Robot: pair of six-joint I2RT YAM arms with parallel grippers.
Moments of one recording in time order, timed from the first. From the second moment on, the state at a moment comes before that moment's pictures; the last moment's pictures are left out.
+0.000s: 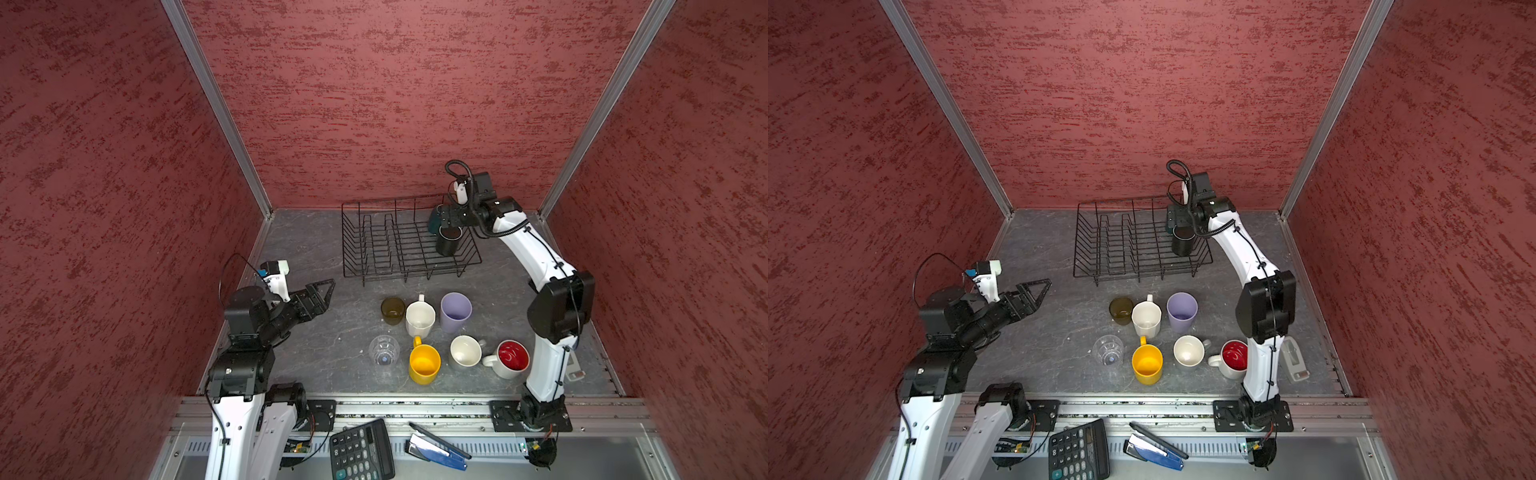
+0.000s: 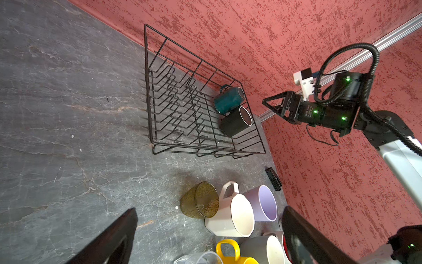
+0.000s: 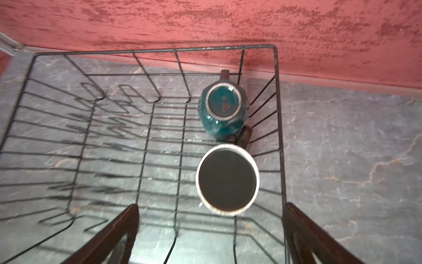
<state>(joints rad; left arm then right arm) 0.06 0.54 0.80 -0.68 0.52 -0.57 0.29 1.89 1.86 -0.72 -0.05 0.18</state>
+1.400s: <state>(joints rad) -0.91 0.95 0.70 -0.85 -0.05 -0.89 0.29 1.50 1.32 -0.36 -0.29 0.33</state>
